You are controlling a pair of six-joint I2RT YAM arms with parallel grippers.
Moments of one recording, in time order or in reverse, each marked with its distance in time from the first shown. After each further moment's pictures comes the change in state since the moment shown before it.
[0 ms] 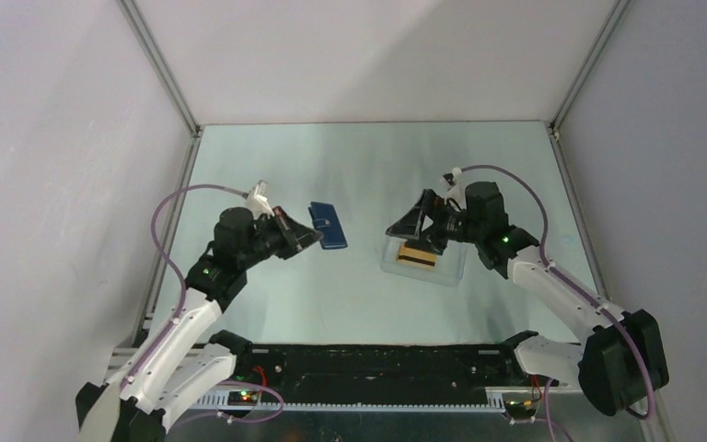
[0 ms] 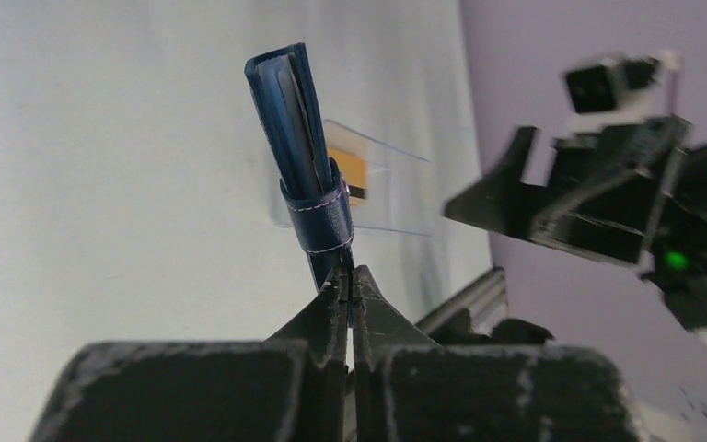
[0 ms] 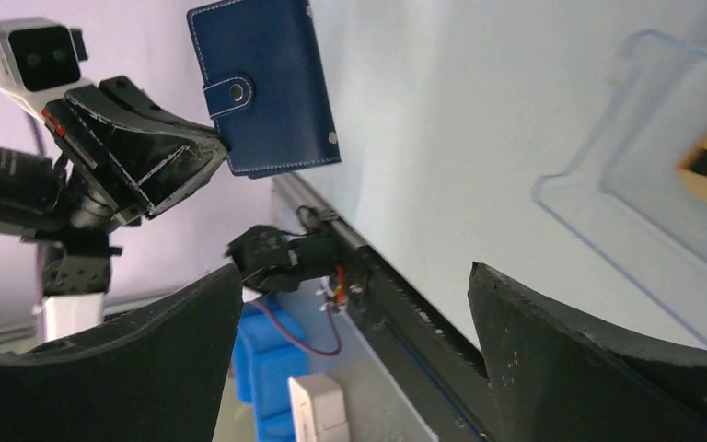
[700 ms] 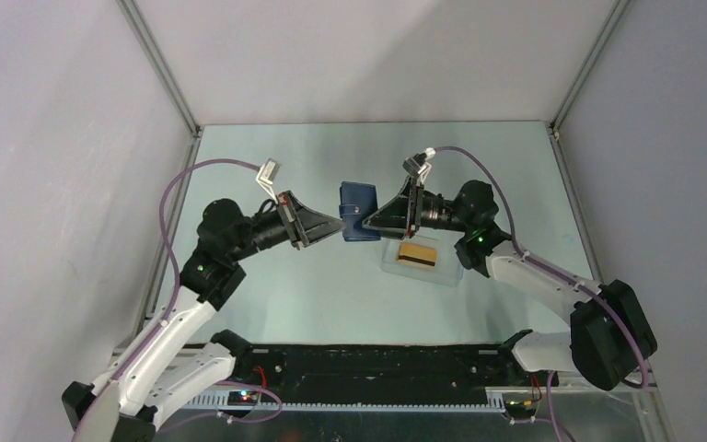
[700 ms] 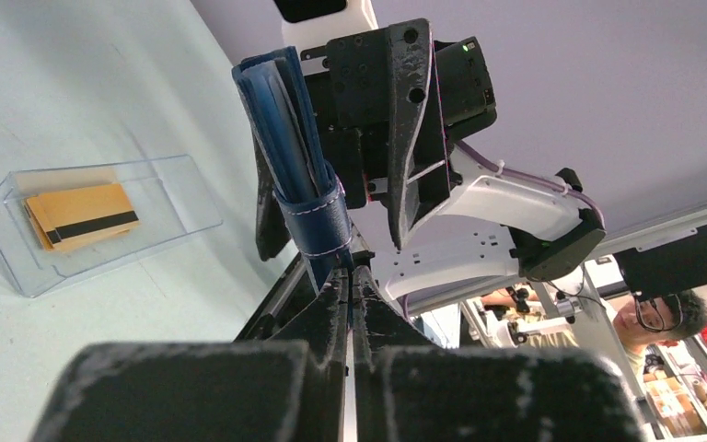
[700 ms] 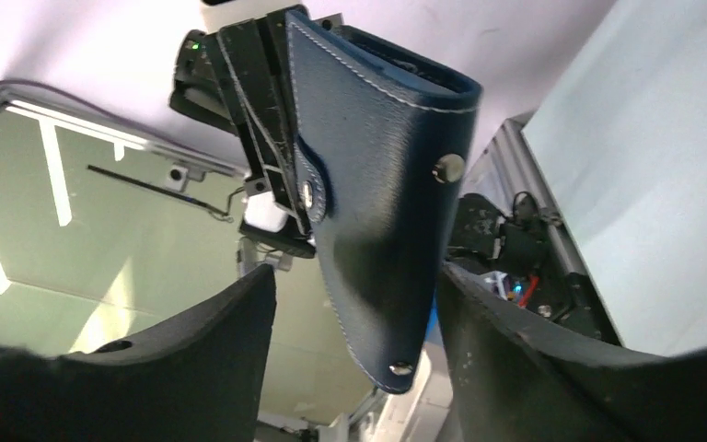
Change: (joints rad) left arm -0.123 0.005 0.172 0.249 0.313 -0.111; right arm 0.159 0.143 0.013 0.832 -0.275 0.458
